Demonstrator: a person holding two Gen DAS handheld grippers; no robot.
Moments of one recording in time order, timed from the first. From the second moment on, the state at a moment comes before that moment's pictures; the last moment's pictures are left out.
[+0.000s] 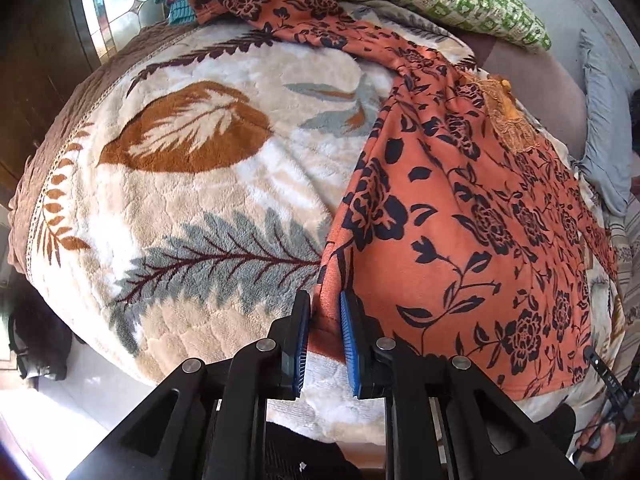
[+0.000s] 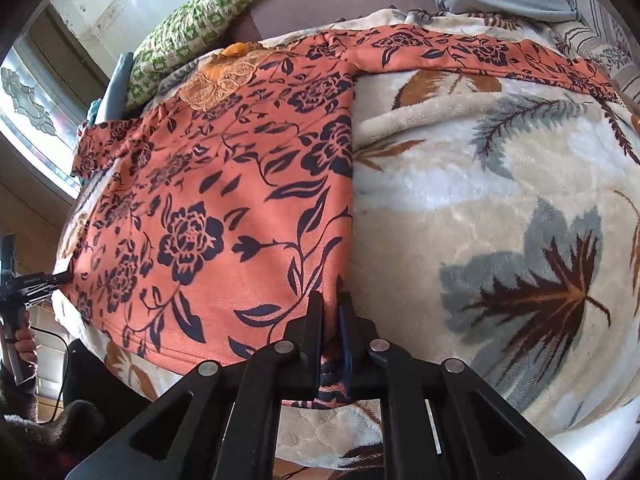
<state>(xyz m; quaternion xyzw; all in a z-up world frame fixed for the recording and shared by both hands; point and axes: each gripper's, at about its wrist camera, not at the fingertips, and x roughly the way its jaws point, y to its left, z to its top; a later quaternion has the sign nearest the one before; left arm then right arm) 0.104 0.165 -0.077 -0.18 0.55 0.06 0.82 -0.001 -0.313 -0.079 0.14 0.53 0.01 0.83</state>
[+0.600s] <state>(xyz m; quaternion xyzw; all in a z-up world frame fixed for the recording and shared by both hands) 0.275 -0.082 -0.040 -0.02 0.55 -0.03 0.84 0.042 -0.655 -0.030 0.36 0.34 -0.26 0.83</state>
